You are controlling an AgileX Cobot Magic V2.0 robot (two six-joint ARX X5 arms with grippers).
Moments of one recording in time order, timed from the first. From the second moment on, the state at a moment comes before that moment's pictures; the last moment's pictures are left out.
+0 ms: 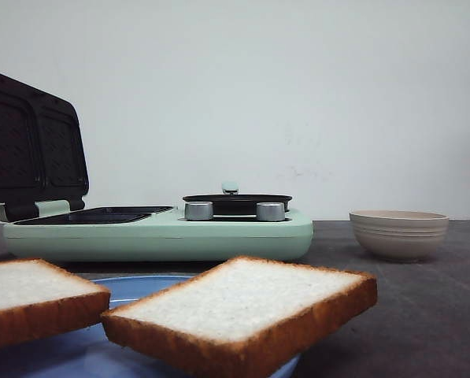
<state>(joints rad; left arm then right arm) -0.06 0.00 0.03 -0.18 -0.03 -0.14 0.19 0.00 0.02 -0.16 0.11 -0.10</state>
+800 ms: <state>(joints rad) -0.06 0.09 0.22 -0.09 -0.02 -0.36 0.19 0.05 0.19 0.10 0.11 0.30</state>
